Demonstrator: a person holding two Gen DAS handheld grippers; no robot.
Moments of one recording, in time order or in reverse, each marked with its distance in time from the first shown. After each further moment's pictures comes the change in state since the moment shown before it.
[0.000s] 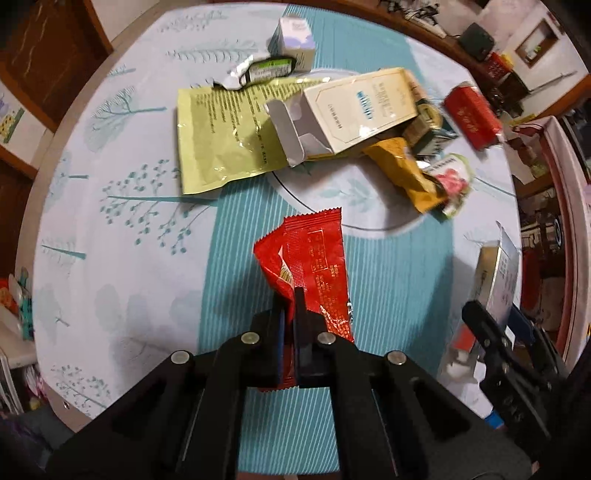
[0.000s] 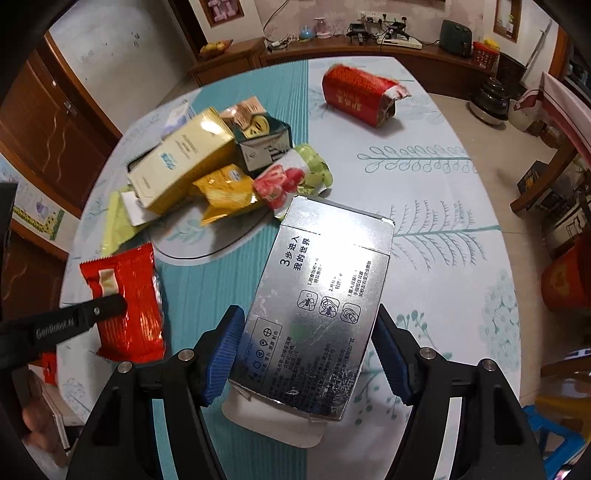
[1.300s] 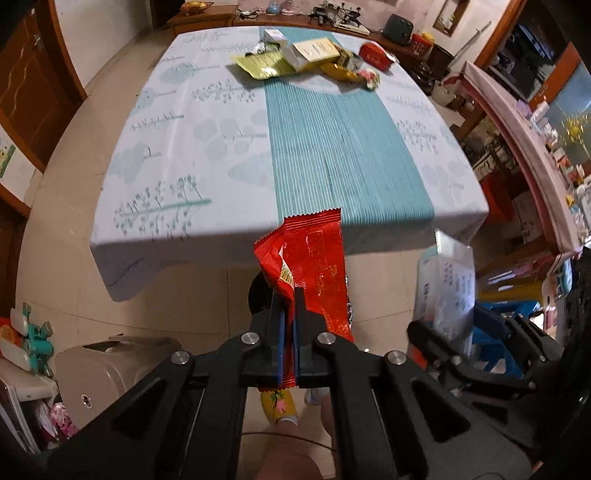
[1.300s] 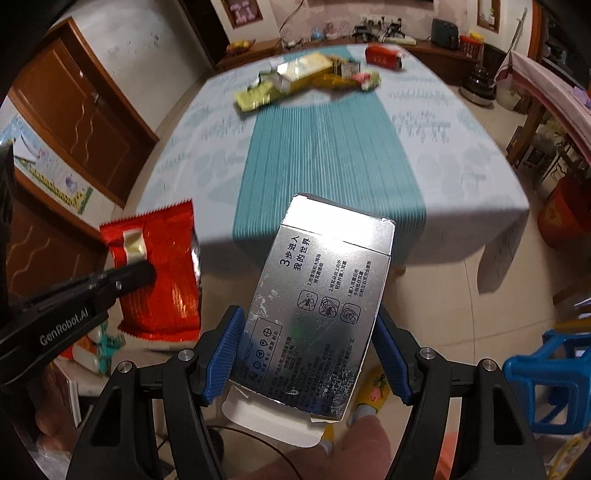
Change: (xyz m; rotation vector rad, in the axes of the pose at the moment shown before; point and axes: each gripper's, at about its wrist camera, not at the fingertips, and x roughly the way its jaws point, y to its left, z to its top) left arm -0.129 0.127 -0.299 0.242 -0.128 -0.090; right arm -0.155 0.140 -0.339 0.013 0.022 0.017
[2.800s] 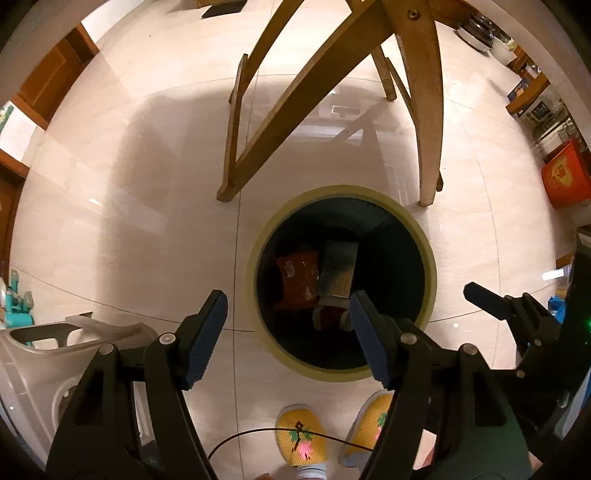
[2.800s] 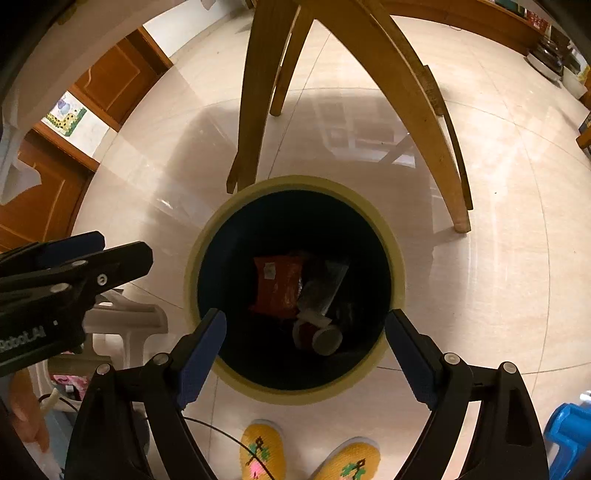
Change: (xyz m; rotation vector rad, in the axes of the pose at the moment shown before) left arm 0.399 0.033 -0.099 -0.058 0.139 0.168; right arm 0.422 -0.078 -0.108 -0.151 0.147 0.095
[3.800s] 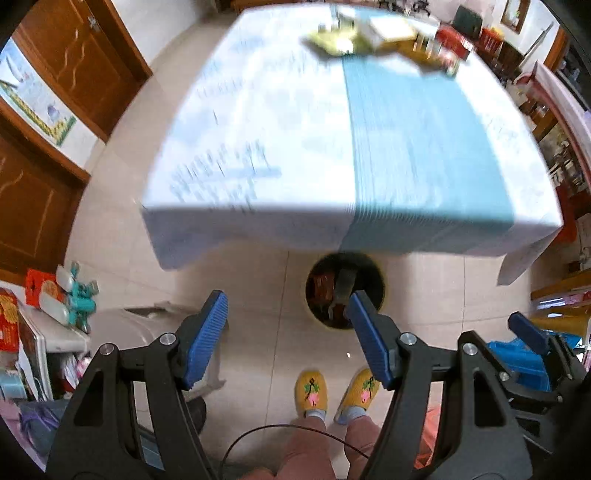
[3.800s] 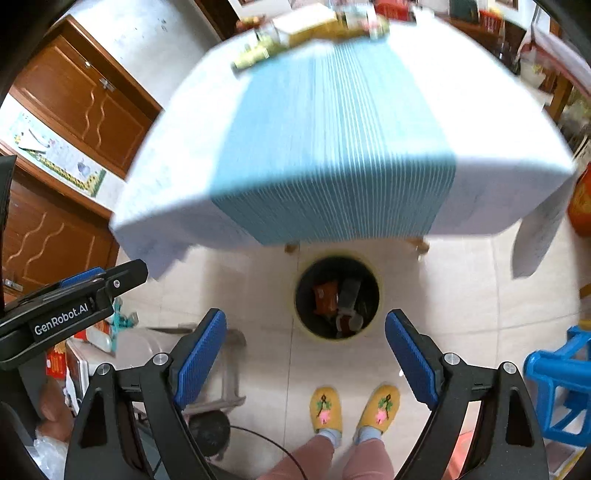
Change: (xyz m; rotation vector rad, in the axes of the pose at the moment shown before) left arm -0.392 0.038 0.046 -0.081 -0.080 0.096; right arm -0.394 0.083 0.060 0.143 -0.117 0.002
